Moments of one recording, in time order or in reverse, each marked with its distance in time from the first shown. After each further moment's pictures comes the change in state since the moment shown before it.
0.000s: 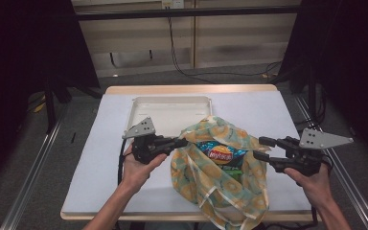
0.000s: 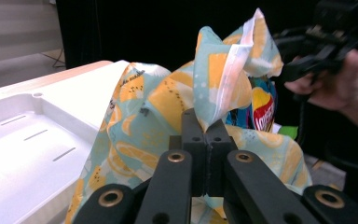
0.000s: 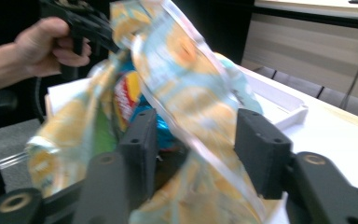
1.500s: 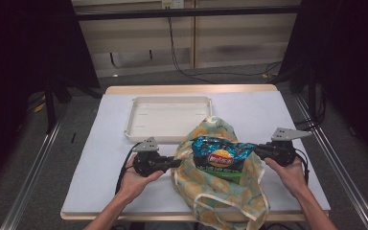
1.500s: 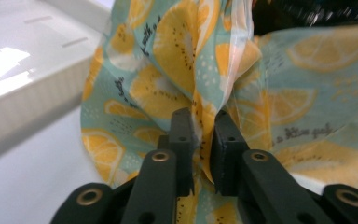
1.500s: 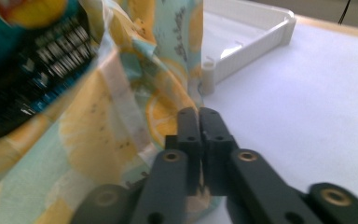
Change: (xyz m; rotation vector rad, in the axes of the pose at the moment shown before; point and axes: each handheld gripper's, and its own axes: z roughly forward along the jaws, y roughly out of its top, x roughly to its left) left arm 0.031 -0.076 0.008 0.235 0.037 -0.045; right arm -0.046 -0.059 0.057 0.174 -0.066 0.129
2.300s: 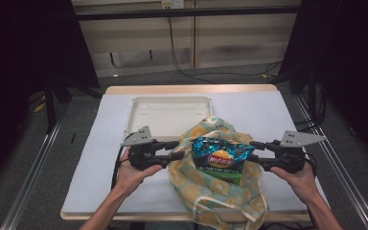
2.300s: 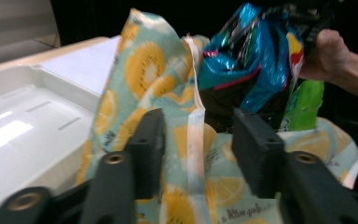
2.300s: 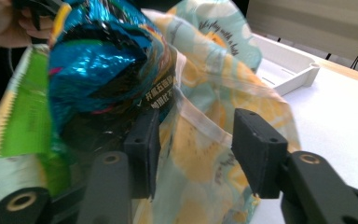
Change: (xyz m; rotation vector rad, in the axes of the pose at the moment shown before) left arm -0.021 0.041 -0.017 -0.145 -0.041 0.092; right arm 0.034 0.022 -0.029 -0.052 0.064 -0.108
